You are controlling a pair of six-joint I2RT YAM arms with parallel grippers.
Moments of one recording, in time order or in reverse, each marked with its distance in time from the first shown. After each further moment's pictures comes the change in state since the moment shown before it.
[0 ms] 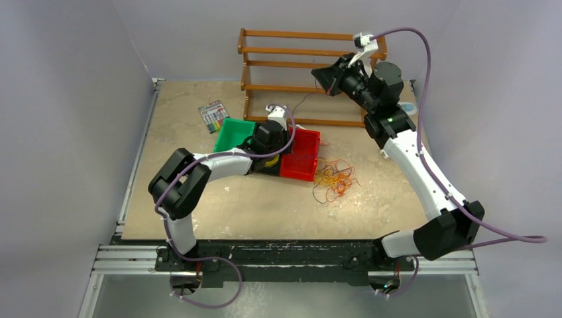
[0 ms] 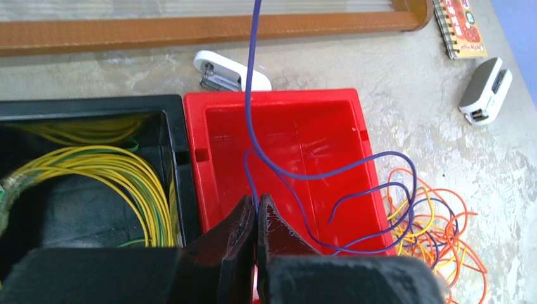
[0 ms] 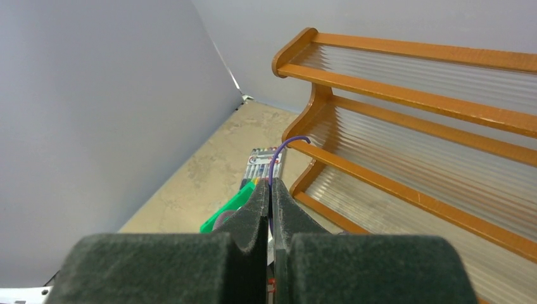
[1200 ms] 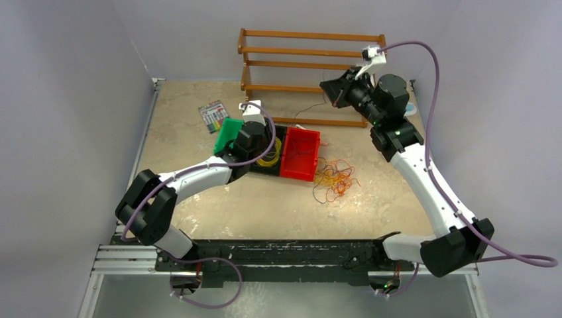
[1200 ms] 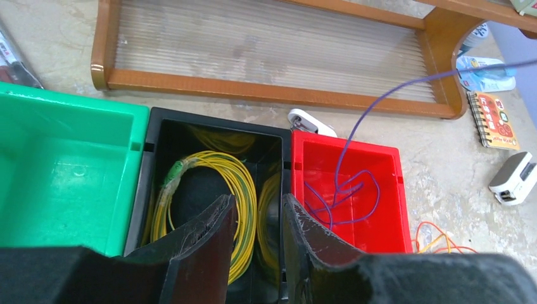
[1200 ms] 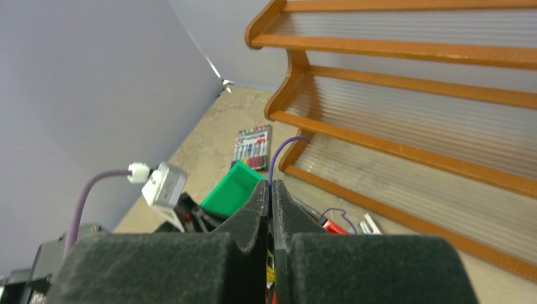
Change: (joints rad) left arm 0.010 -0.295 -0.148 -0.047 -0.306 -0.002; right arm -0.001 -0.106 -0.095 -0.083 0.098 0.029
